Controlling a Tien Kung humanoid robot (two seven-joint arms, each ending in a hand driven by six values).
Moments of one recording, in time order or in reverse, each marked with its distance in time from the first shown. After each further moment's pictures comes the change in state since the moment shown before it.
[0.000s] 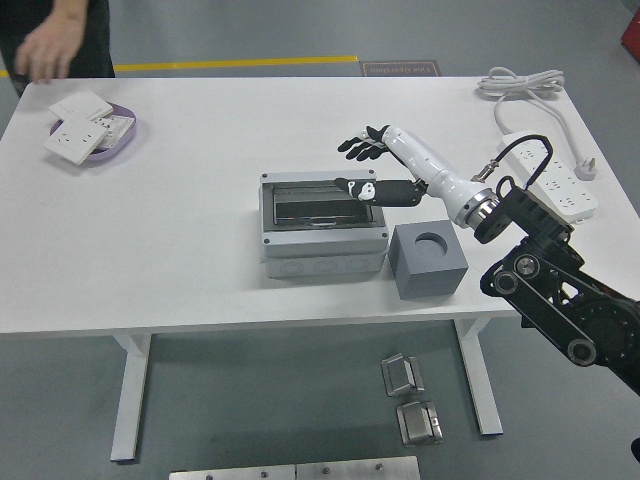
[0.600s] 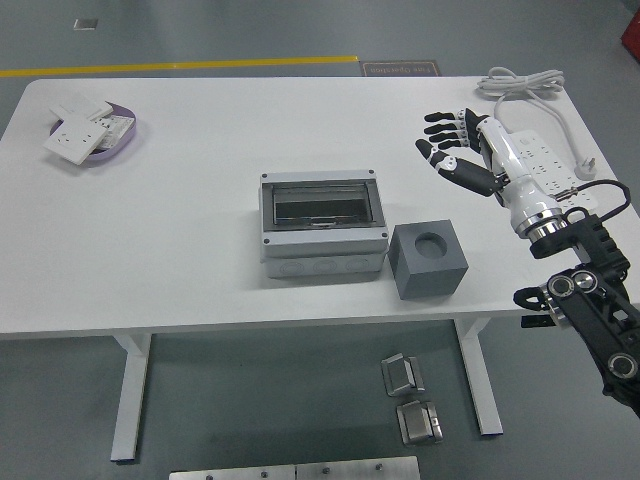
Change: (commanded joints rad) left arm 0.011 -0.010 0.028 0.009 -0.054 -0.005 0.015; right arm -0.169 0.024 0.254 -0.010 0.209 -0.032 0.097
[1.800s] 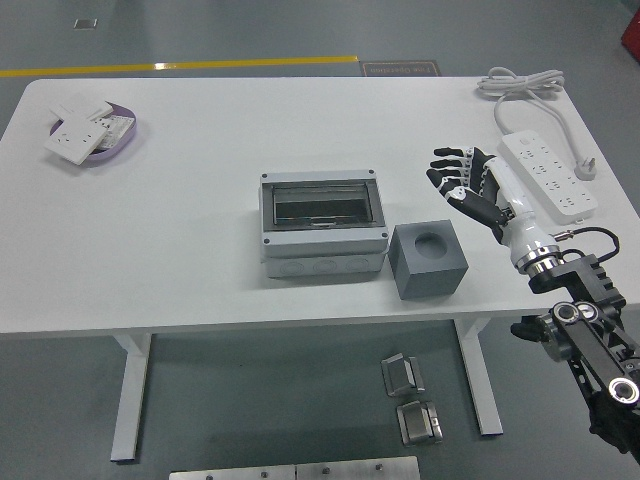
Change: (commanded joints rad) left arm 0.016 0.024 -0.154 0.001 0.062 0.006 0.027; right arm -0.107 0.069 0.061 -0.038 0.110 0.066 0.034
